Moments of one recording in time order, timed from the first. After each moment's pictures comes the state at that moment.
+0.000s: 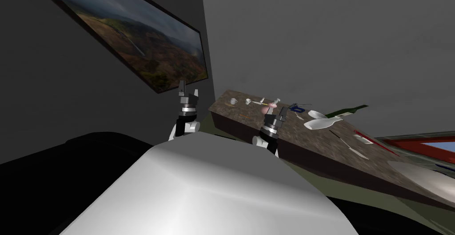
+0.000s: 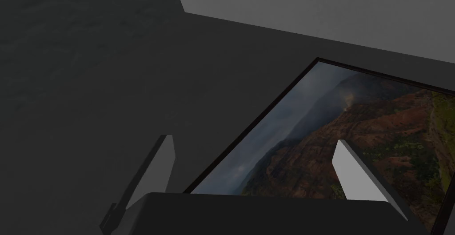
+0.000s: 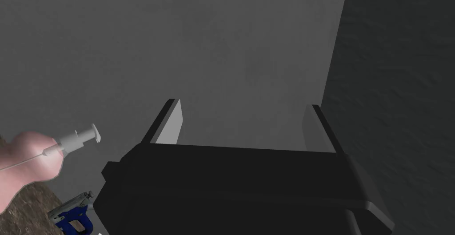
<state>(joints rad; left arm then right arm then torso) 0.47 -0.02 0.07 -2.40 0.00 -0.37 0.09 0.46 0.03 -0.03 -2.21 -0.04 -0.53 -0.05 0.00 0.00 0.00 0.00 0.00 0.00</state>
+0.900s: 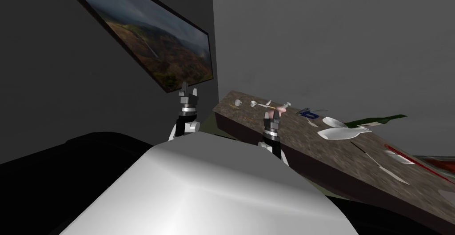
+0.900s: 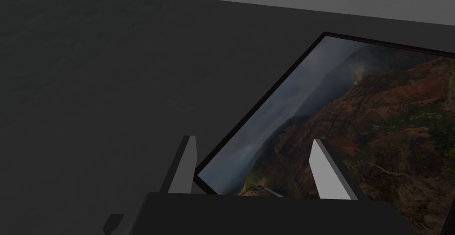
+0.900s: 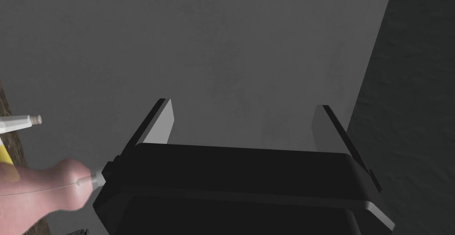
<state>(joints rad) 0.47 -0.02 0.07 -2.40 0.00 -0.37 0.09 0.51 -0.21 -0.06 -2.11 -0.05 -0.54 -0.02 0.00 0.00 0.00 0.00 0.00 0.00</state>
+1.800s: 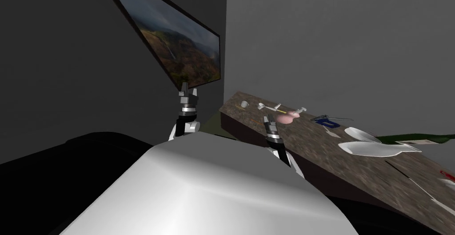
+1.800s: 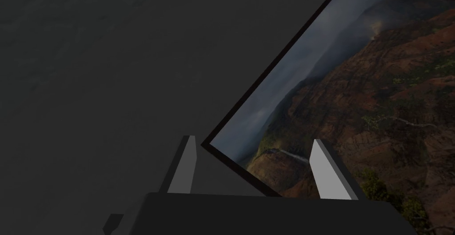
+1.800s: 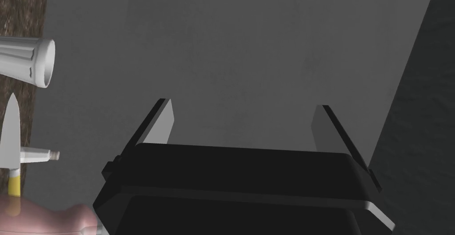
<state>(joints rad) 0.47 -0.02 0.07 -2.40 0.00 -0.37 0.09 0.55 -0.45 -0.07 -2.00 -0.06 -0.54 0.01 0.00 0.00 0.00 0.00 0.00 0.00</state>
